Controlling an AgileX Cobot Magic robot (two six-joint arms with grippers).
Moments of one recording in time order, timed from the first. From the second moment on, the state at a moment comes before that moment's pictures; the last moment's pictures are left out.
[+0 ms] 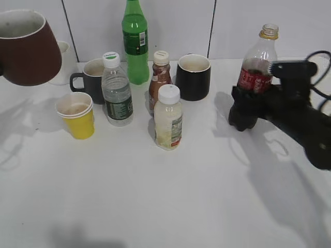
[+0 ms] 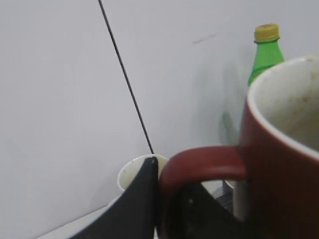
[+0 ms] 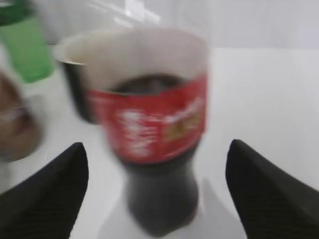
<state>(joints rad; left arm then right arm) 0.08 1.42 -0.53 0.51 -0.81 -0.11 0.29 1.97 -0.62 0.09 -1.00 0.04</state>
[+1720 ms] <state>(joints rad) -0.53 1.47 -0.73 0.40 -0.38 -0.18 0.53 1.65 -0.88 0.08 -0.69 -1.47</state>
